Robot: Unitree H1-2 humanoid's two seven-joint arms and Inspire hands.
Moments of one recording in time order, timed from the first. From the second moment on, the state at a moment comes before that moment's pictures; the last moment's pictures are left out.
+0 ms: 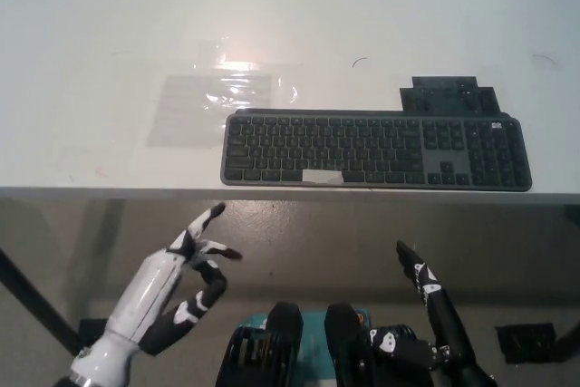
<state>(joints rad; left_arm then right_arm) -0.05 0.27 -0.17 -0.27 0.38 -0.25 -0.08 -0.06 -0.03 0.15 0.34 -0.18 -0.38 -0.04</state>
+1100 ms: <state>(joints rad) -0.50 0.18 -0.39 0.17 0.82 -0.06 -0.19 -0.06 -0.03 0.15 0.32 -0.21 -0.40 -0.05</state>
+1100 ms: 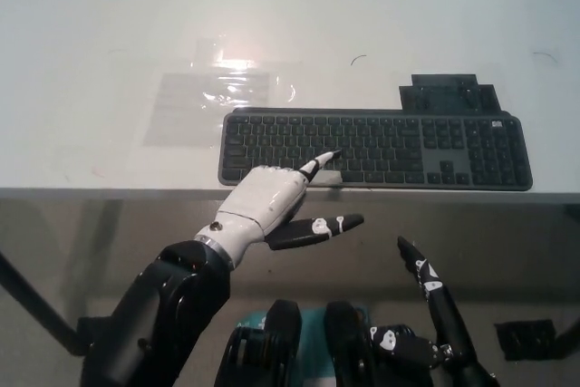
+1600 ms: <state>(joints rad) -0.53 0.18 -0.40 0.36 0.84 -0.05 -0.17 -0.06 -0.03 0.15 0.31 -0.21 -0.41 -0.05</state>
